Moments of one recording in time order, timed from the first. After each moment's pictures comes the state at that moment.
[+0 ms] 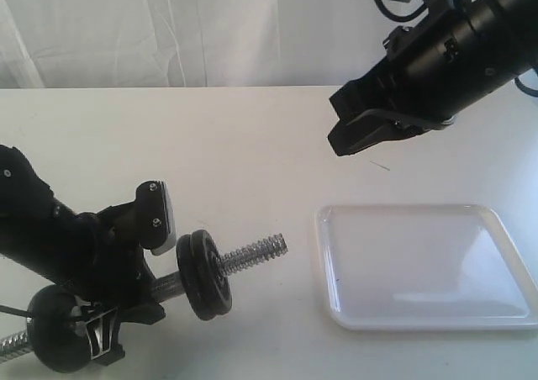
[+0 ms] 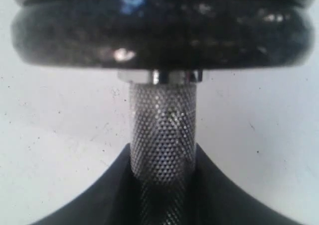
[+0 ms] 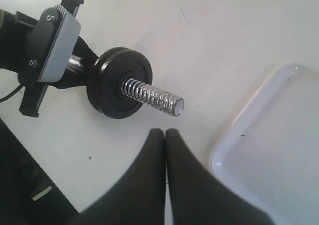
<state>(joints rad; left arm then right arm) -0.50 1.53 -0.71 -0.69 0.53 1.41 0.35 1.37 -1.24 0.55 1.07 -0.45</state>
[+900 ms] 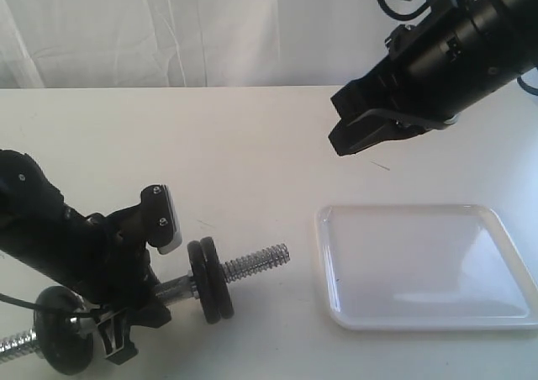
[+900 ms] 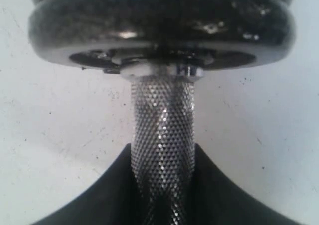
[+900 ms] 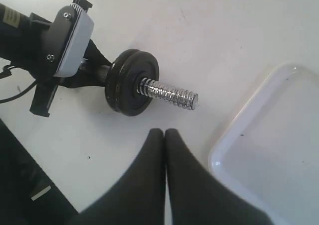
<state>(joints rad) -0.50 1.59 -0.72 -0.76 0.51 1.41 0.35 1.37 -1.24 0.54 1.08 -0.45</state>
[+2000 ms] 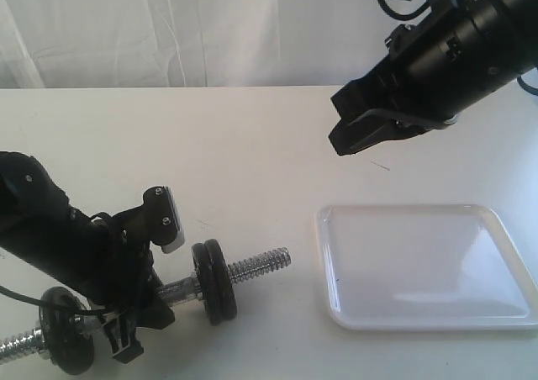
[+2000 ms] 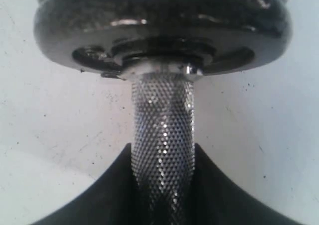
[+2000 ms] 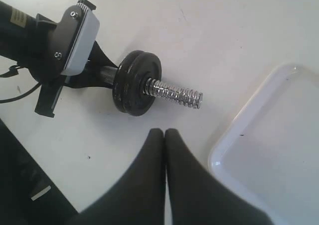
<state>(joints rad) -0.50 1.62 -0.72 -0.79 0.51 1.41 0.35 1.37 -1.24 0.54 1.08 -0.45</state>
